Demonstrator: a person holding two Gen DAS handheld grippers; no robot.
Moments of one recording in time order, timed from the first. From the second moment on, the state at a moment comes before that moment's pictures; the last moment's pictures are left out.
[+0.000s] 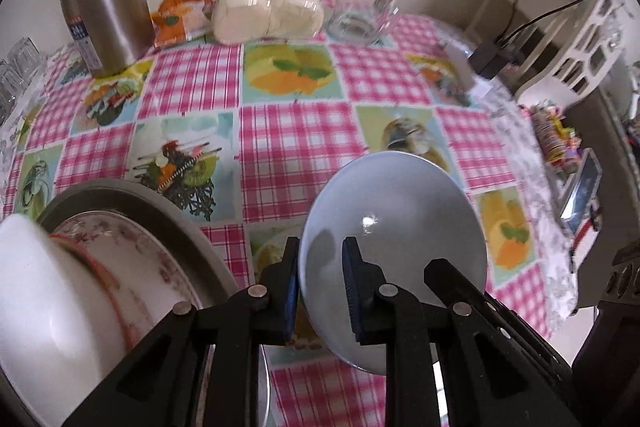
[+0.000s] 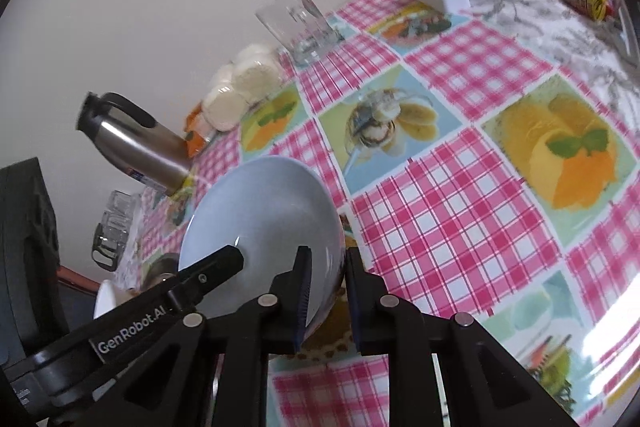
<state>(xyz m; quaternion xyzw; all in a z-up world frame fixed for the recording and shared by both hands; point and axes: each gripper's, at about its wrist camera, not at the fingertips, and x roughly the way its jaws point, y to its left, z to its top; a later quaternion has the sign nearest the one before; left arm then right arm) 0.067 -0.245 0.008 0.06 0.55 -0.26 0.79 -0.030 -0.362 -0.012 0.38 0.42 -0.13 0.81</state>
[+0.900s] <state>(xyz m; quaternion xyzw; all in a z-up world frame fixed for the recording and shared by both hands) 0.051 -0.079 0.075 -0.10 0.46 -0.23 0.85 -0.012 -0.231 0.081 0.28 0.39 -0.02 0.88</state>
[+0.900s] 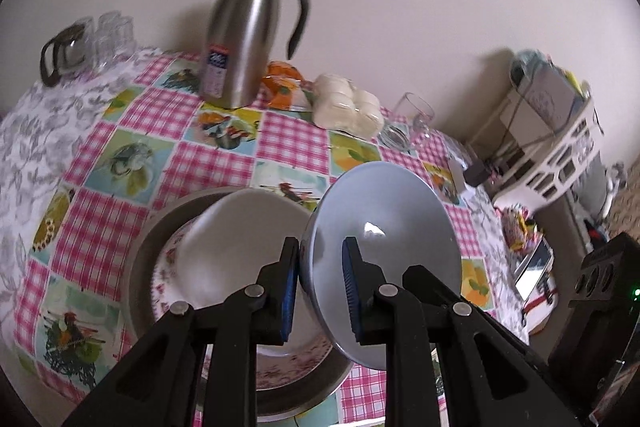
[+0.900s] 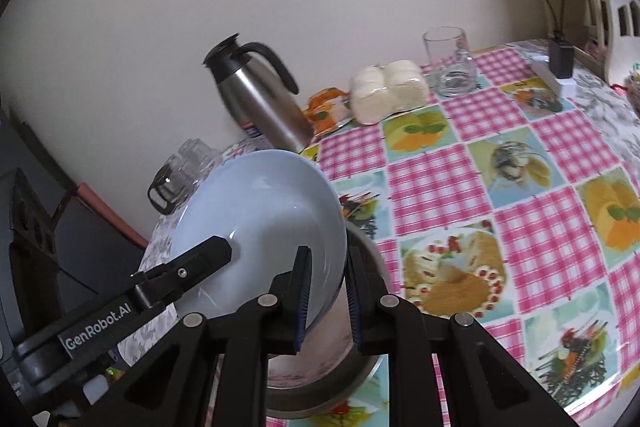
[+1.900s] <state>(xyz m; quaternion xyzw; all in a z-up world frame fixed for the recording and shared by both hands) 0.079 -0.007 0.061 -0.22 0.47 -0.22 0.82 0.017 -0.166 0.088 0.23 0.40 -0.01 0.89</state>
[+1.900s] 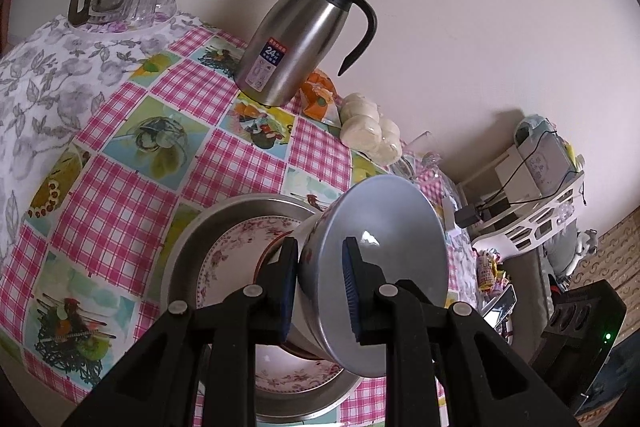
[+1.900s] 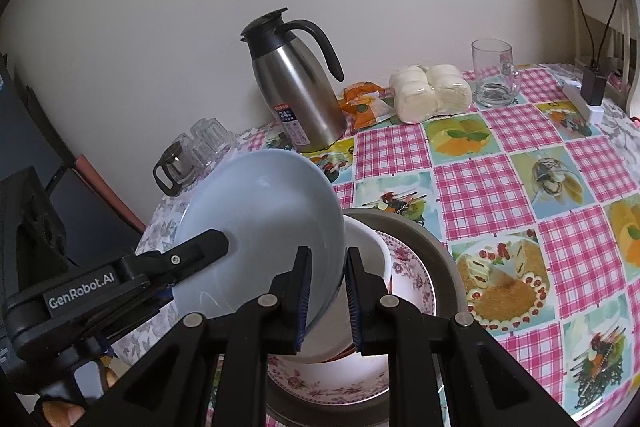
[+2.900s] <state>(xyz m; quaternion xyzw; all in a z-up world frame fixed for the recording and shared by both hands) 0.080 -0.026 0.049 -0.16 0.50 -0.20 0.83 0.024 -0.167 0.072 0.21 0.43 -0.04 0.88</state>
